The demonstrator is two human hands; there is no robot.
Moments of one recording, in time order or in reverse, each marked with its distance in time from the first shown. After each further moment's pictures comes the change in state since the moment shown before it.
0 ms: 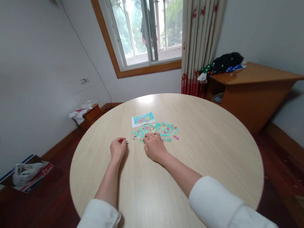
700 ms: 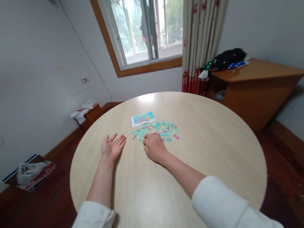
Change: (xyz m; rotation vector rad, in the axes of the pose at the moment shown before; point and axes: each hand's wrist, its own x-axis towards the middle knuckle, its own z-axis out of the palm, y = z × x) left_hand 0.009 0.004 -0.027 -1.224 -0.256 -0.590; right_hand -0.004 0.003 -0.002 0.077 0.015 -0.031
